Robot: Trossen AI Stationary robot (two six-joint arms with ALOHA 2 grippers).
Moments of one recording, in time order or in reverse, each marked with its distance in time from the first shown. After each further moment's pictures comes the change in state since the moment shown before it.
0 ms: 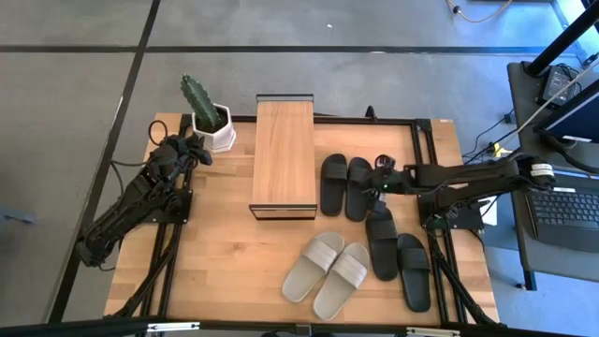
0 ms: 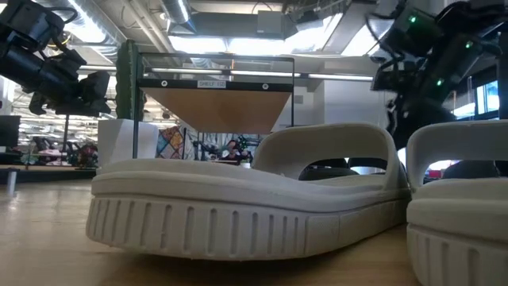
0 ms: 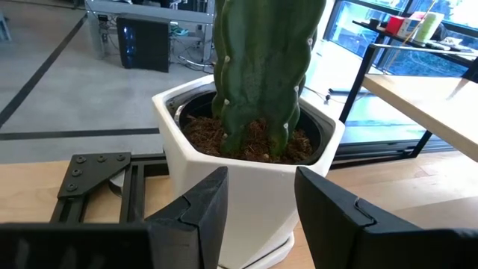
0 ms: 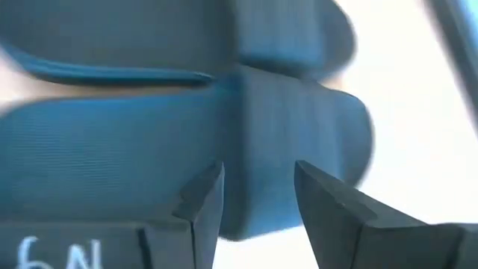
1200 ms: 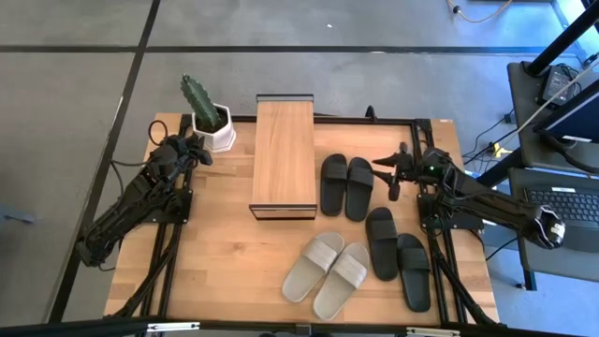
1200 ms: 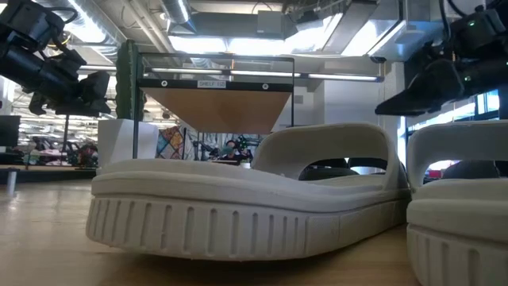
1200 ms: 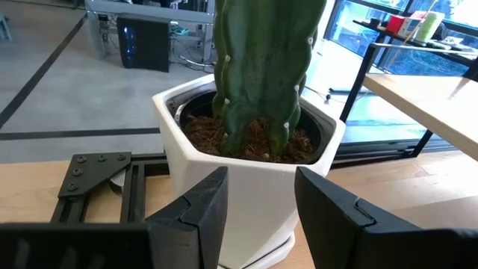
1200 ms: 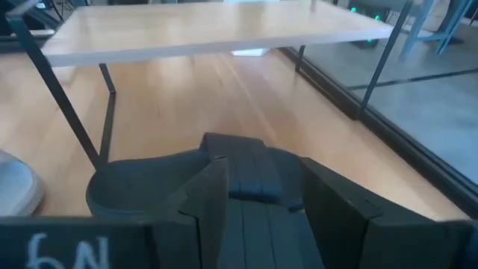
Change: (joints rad) left arm 0.000 0.000 0.000 -0.002 0.000 0.001; right arm -0.484 -0.665 -0.365 0.433 -0.611 -0.145
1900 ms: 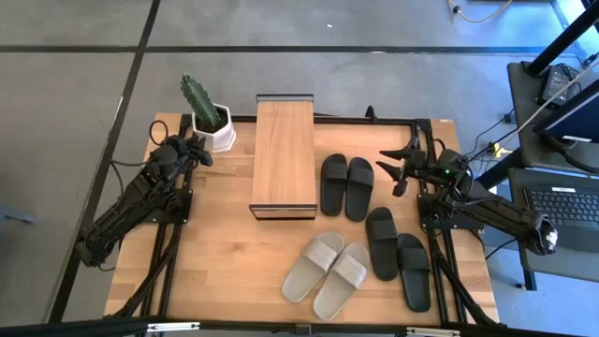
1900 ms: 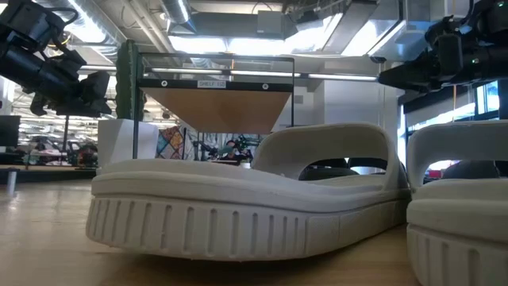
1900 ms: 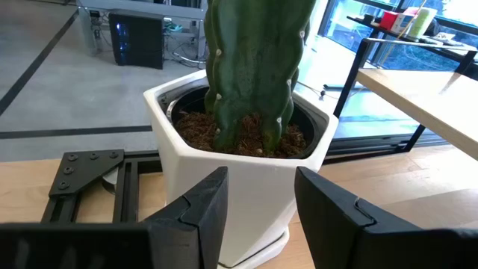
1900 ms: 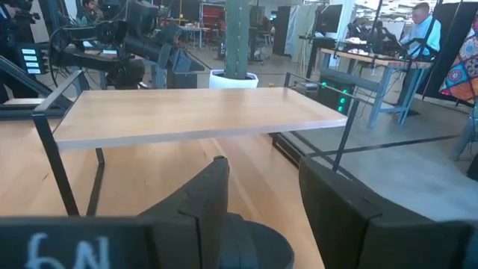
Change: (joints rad) left arm 0.000 0.000 0.000 -0.007 0.024 0.000; right arm 0.000 -0.181 -0.001 0.072 0.038 0.017
